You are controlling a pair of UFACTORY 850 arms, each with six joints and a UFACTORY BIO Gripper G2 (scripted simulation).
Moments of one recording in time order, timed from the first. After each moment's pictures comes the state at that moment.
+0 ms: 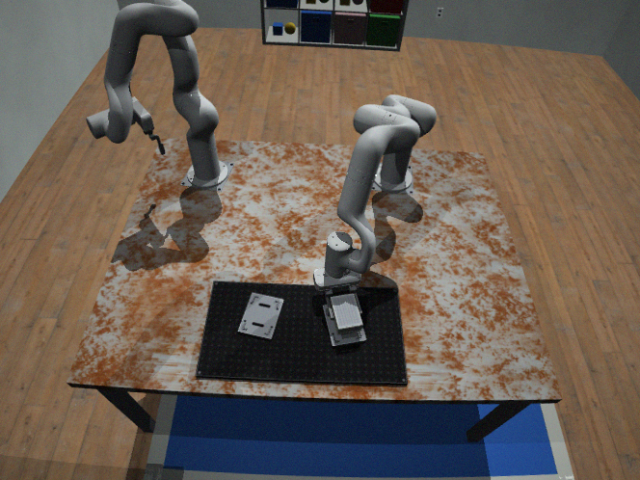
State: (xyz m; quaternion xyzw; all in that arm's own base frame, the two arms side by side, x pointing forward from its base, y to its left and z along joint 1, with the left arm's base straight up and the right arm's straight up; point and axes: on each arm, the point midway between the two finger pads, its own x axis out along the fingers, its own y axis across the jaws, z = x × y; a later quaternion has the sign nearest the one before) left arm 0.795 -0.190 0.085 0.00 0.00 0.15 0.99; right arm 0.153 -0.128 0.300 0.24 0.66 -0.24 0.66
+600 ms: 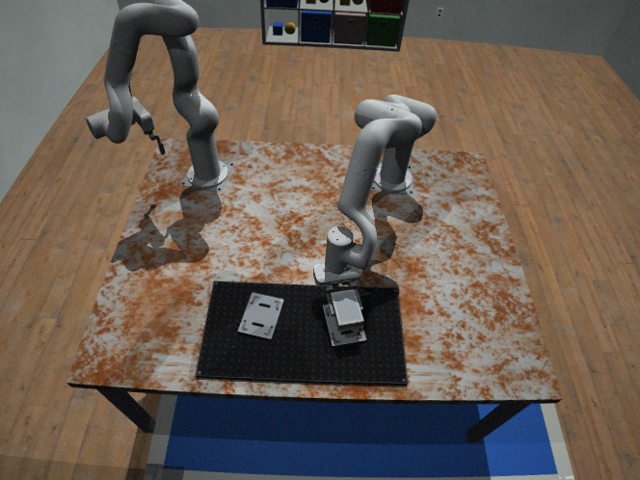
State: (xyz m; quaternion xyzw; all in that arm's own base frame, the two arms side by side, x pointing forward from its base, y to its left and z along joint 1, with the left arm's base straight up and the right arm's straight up) left arm 0.796 -0.190 0.112 0.00 0.00 0.15 0.99; right arm 0.153 -0.128 0.300 0.24 0.66 -0.24 0.66
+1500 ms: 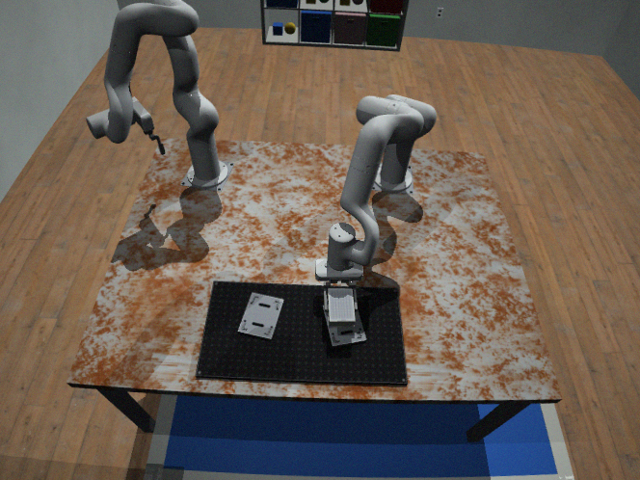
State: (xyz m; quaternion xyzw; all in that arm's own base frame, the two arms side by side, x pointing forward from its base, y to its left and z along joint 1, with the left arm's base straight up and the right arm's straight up) left arm 0.795 -0.208 0.122 0.00 0.00 0.06 1.00; right arm 0.153 -0.128 0.300 0.24 0.66 -0.24 0.66
